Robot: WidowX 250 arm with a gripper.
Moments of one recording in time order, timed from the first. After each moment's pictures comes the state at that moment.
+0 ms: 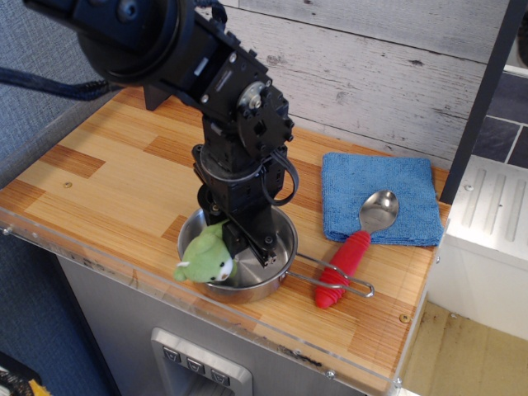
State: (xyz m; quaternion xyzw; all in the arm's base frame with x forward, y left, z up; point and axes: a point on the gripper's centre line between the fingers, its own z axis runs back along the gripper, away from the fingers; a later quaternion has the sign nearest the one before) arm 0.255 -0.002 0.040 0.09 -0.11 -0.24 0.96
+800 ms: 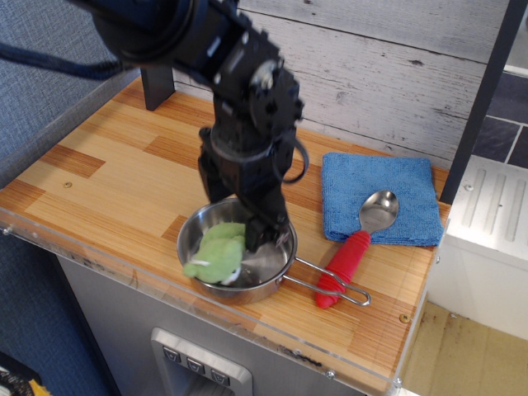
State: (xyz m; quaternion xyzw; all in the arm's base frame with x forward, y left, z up) arm 0.272 -0.004 0.056 0.10 -0.13 -0.23 0.96
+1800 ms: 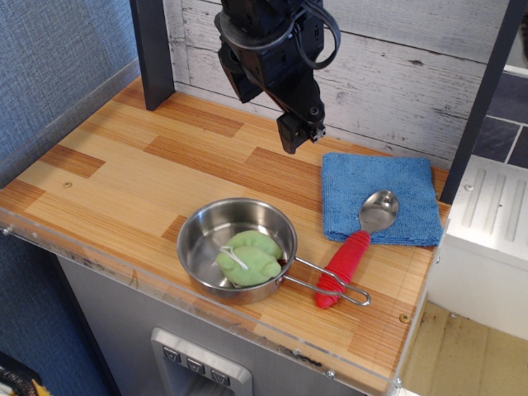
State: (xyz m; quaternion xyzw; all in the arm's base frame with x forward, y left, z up) arm 0.300 -0.014 0.137 0.10 -0.26 -0.22 0.94
